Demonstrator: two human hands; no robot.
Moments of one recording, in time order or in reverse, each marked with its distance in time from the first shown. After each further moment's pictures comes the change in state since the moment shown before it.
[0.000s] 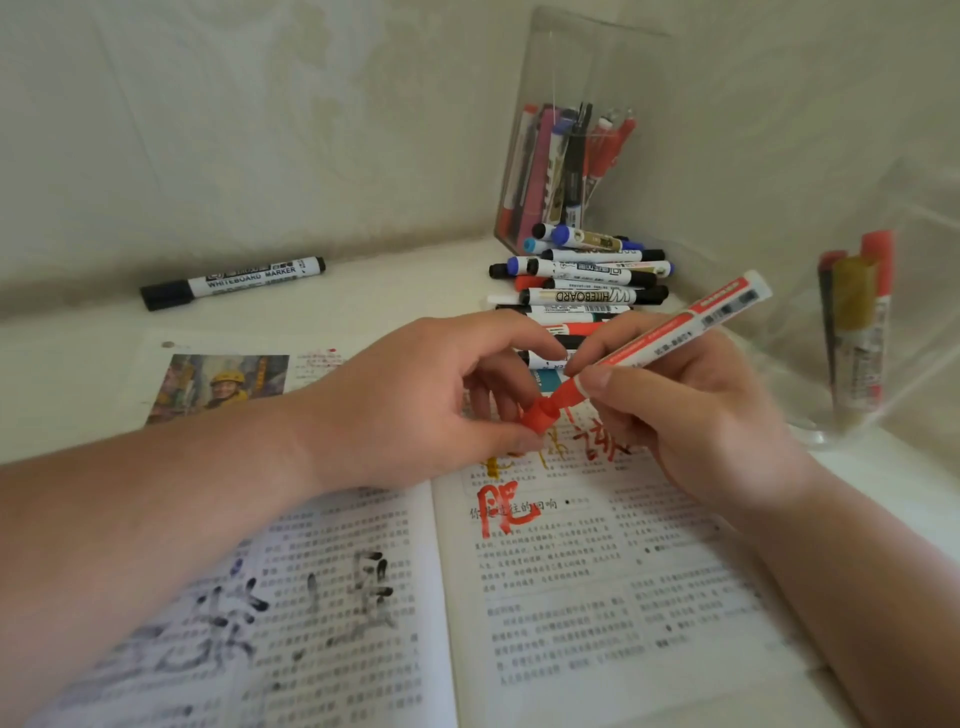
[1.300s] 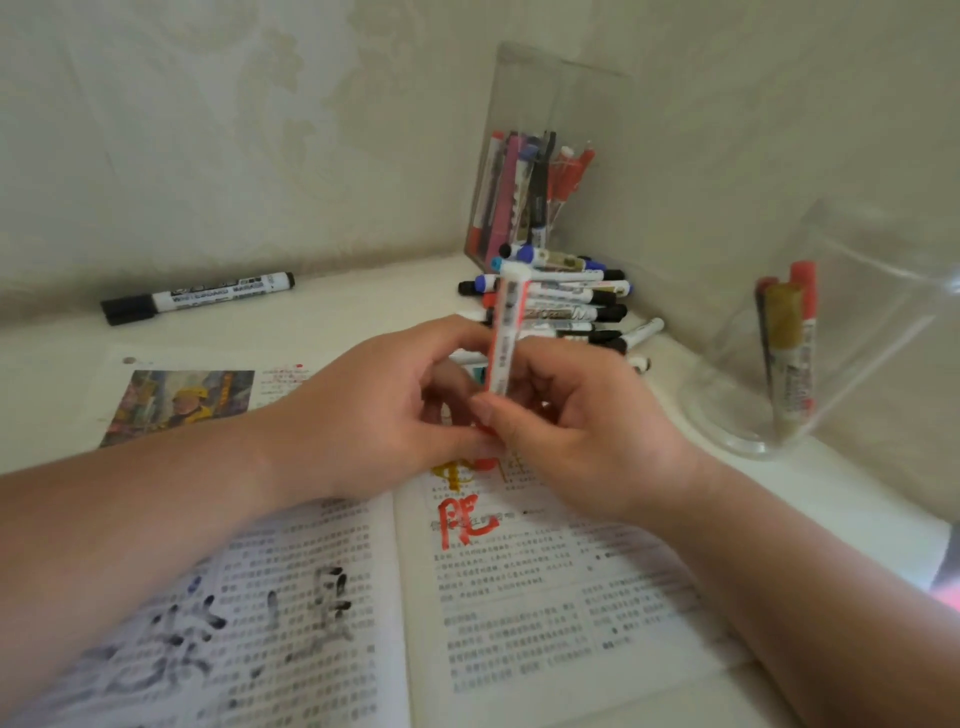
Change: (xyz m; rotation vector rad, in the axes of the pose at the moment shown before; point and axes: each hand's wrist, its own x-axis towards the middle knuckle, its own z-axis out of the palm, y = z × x) left_hand -0.002 0.000 0.002 -0.080 0.055 -0.056; right_hand 0.009 0.001 0.023 -0.447 -0.060 -0.163
